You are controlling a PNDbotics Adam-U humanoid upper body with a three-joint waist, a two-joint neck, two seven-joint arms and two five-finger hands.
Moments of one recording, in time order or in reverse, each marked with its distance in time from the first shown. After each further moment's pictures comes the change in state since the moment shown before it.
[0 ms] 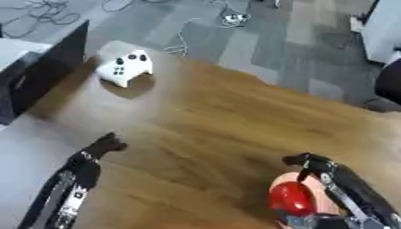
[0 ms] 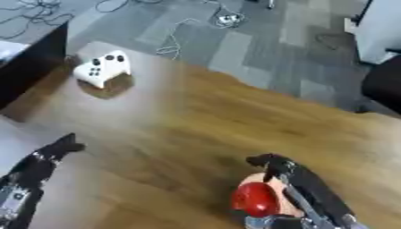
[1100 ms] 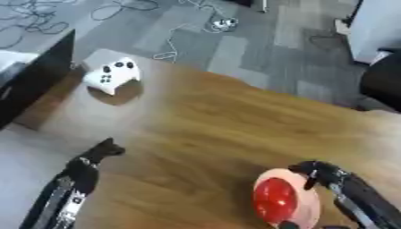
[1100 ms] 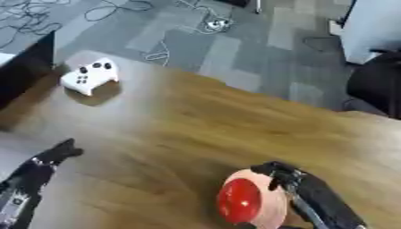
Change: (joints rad) left arm 0.028 0.000 0.006 0.000 -0.004 -0.002 -0.001; right arm 0.107 -0.036 -0.019 -0.099 0.039 -0.024 0.000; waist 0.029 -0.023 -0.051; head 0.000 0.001
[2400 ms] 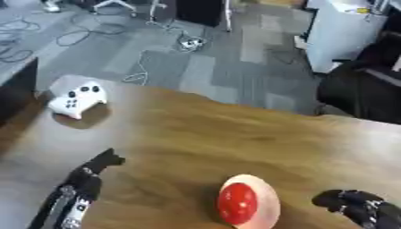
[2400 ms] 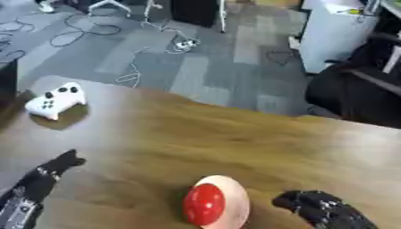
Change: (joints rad) left arm 0.070 0.020 0.006 0.013 -0.002 -0.002 0.008; right arm 0.136 -0.078 -0.017 -0.019 0.082 -0.204 -0.096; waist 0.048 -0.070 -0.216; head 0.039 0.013
